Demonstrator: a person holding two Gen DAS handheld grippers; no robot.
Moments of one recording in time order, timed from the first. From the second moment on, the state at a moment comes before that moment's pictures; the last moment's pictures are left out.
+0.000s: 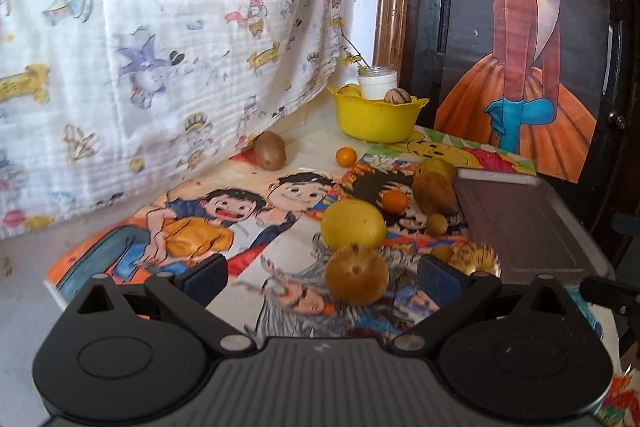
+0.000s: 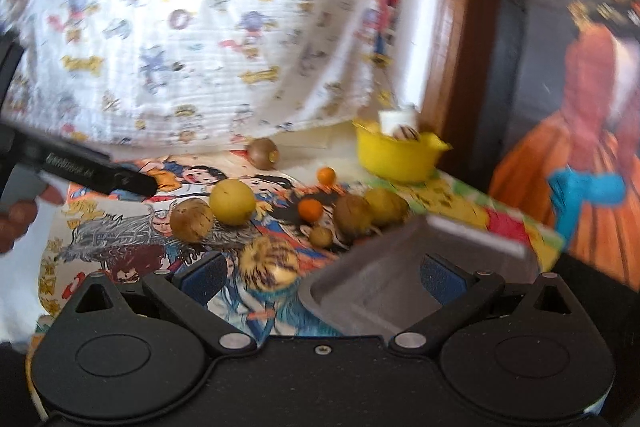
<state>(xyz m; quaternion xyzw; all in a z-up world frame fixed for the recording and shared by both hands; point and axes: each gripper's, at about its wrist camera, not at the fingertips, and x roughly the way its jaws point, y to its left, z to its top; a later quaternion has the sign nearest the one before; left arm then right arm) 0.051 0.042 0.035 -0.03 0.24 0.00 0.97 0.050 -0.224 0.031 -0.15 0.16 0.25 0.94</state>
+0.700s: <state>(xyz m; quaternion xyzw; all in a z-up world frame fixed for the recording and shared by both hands) 0.116 0.042 -0.002 -0.06 0.33 -0.03 0.94 0.116 -0.173 -0.010 -0.25 0.19 0.34 0.89</state>
